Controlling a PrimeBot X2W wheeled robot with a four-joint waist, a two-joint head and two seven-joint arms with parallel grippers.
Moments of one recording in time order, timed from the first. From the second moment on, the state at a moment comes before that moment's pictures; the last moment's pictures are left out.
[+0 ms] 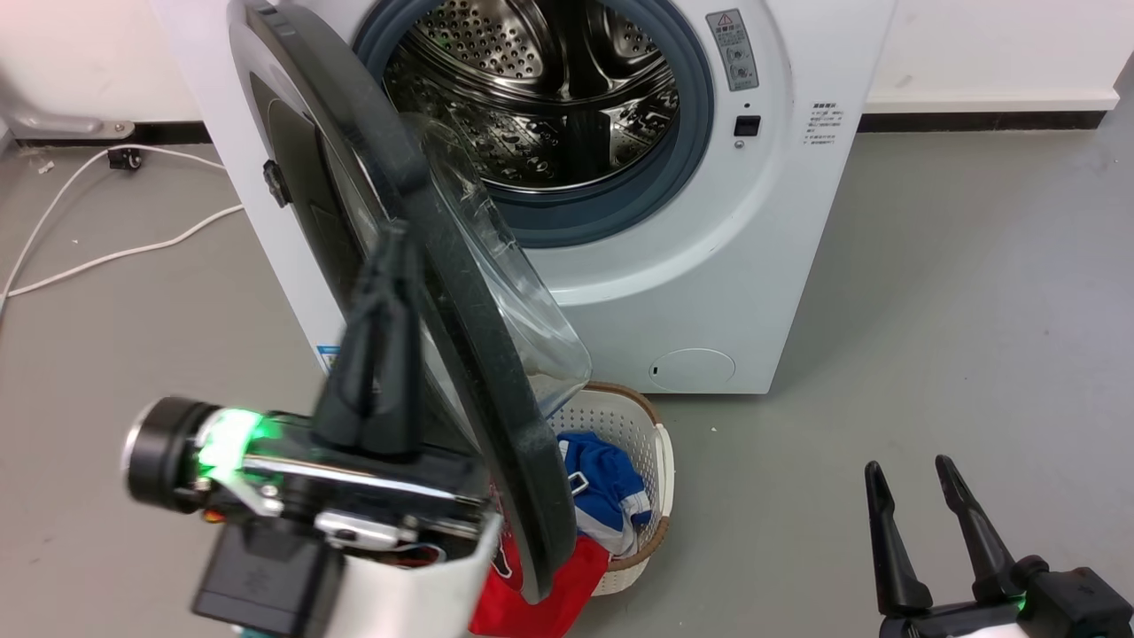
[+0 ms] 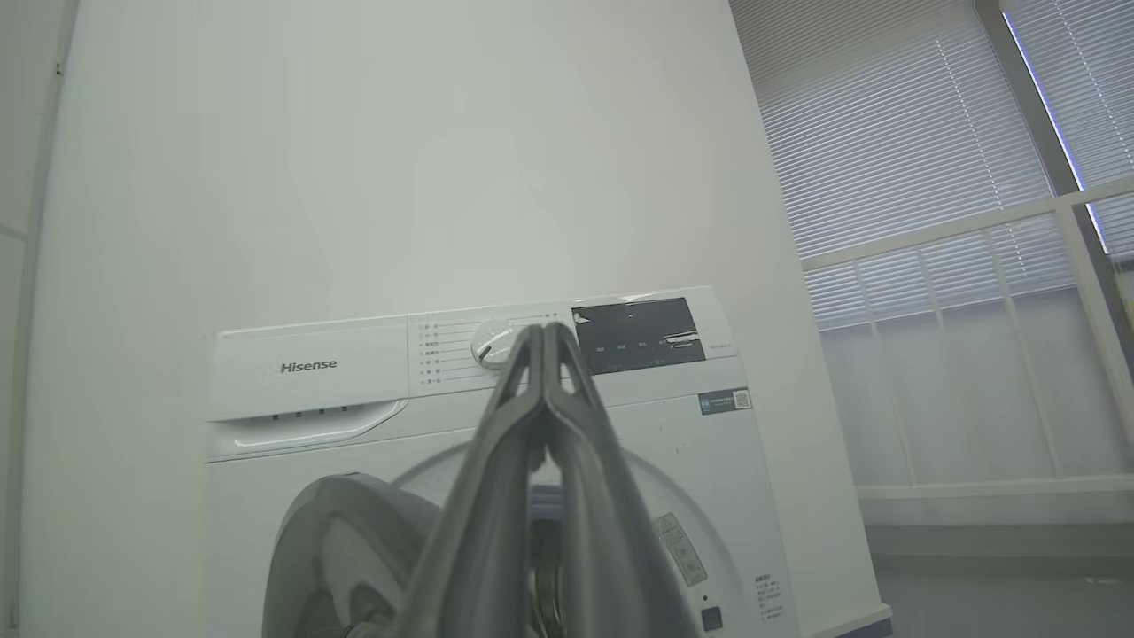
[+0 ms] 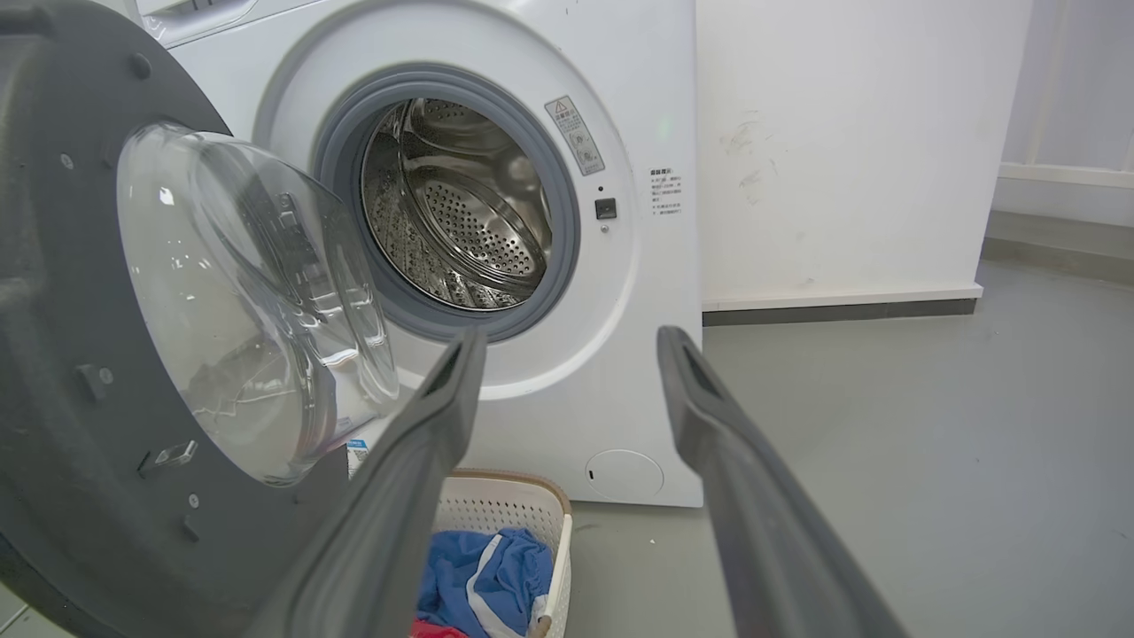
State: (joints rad) left arm -0.13 0.05 -0.22 -0.45 0.03 0.03 -0.26; right arm 0.17 -0.05 0.05 -0.06 0.18 0.13 -0.26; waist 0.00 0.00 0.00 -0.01
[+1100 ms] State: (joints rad) left arm -0.16 0.05 -0.70 -0.30 0.02 -0.02 -0.26; right arm 0.15 -0.05 0.07 -0.05 0.16 0.13 -0.26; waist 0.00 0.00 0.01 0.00
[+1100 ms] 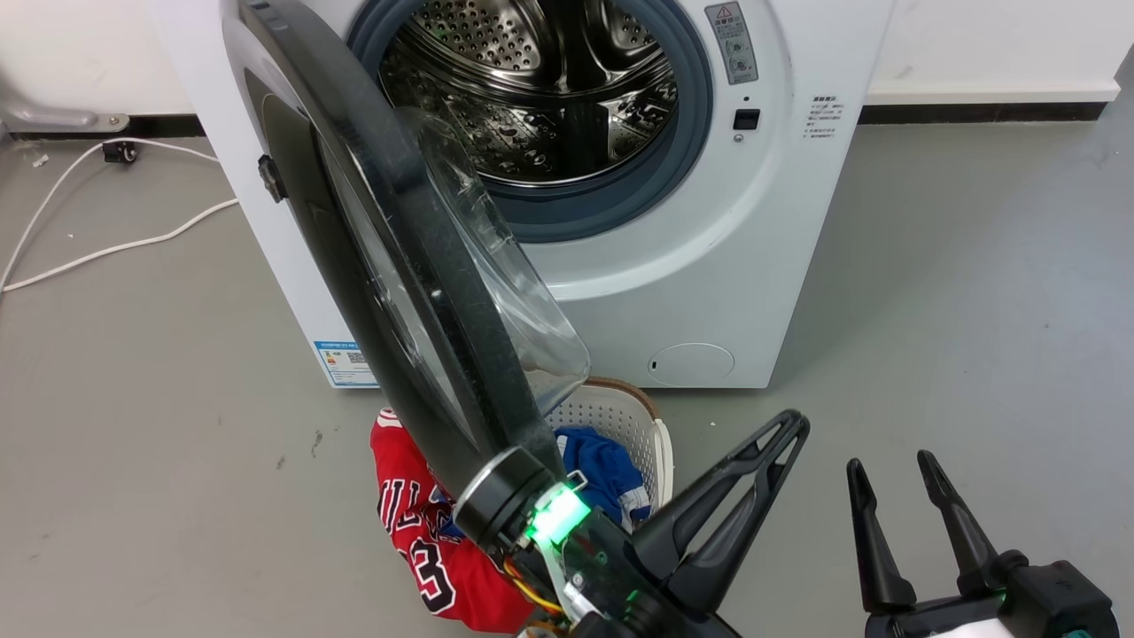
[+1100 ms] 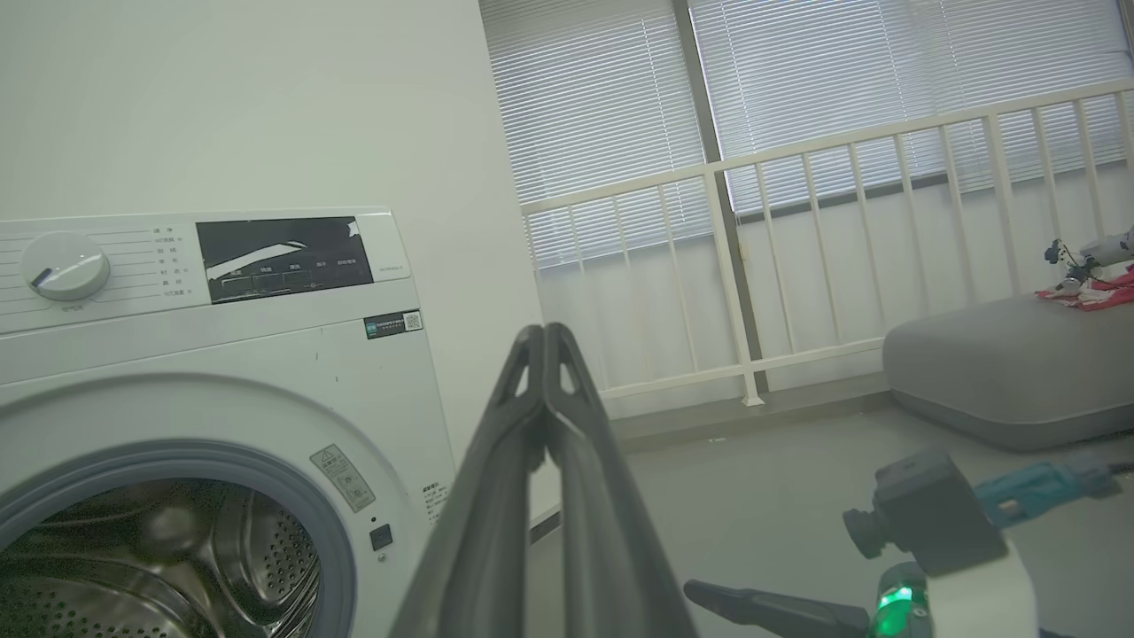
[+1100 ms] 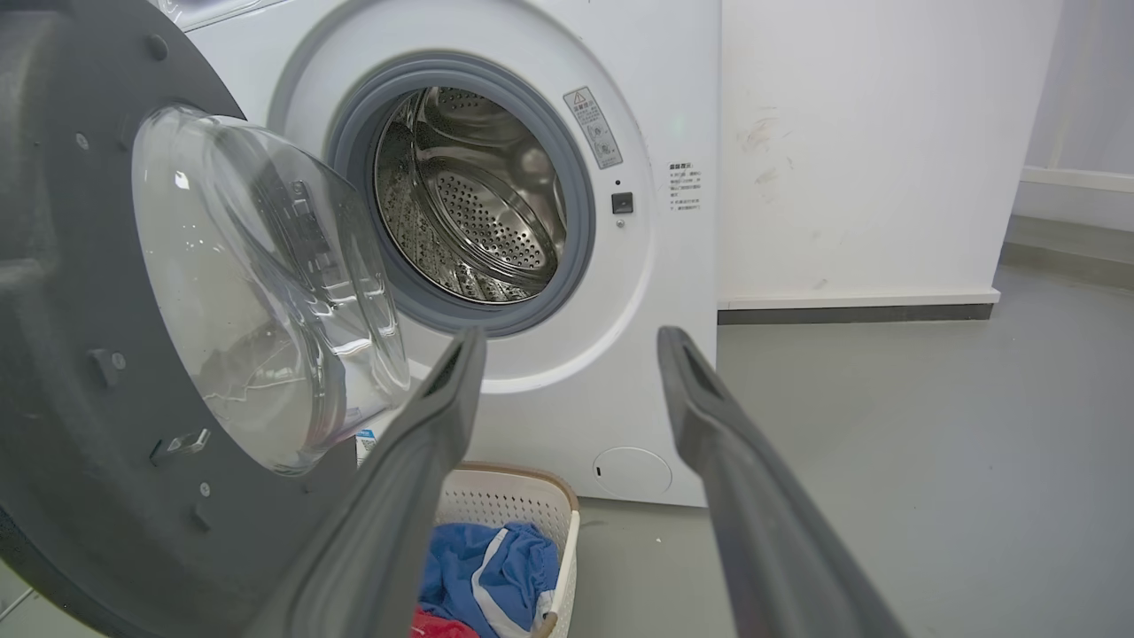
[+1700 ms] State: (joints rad) left arm -0.08 0.08 -0.70 -0.16 -0.03 -0.02 -0.26; right arm 0.14 -0.05 0.08 -0.04 0.15 0.13 -0.26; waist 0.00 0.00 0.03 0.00
